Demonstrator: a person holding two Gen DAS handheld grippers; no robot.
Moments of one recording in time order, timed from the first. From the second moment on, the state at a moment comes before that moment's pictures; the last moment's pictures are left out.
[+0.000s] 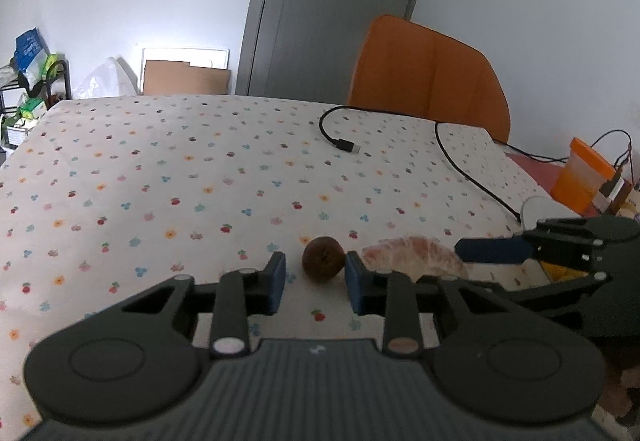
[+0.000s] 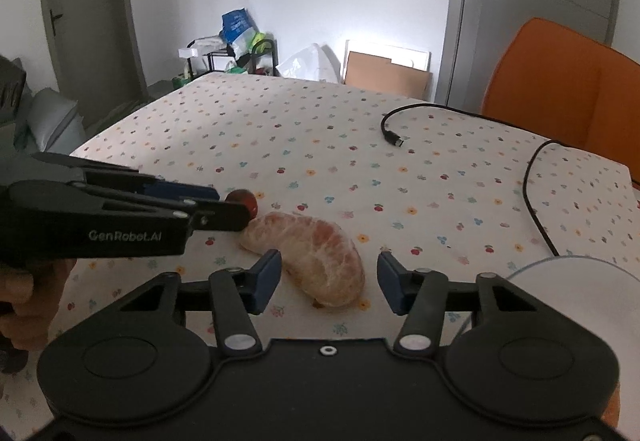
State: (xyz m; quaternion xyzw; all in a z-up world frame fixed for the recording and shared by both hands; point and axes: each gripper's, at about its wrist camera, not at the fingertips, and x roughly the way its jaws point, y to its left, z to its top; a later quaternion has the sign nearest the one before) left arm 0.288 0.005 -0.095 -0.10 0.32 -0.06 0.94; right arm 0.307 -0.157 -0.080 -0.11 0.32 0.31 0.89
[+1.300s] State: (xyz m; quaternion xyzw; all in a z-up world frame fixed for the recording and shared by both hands) left arm 0.247 0.022 -0.098 -0.08 0.31 -0.05 0.94; right arm 0.296 -0.136 -0.083 -0.11 0.33 0.30 0.89
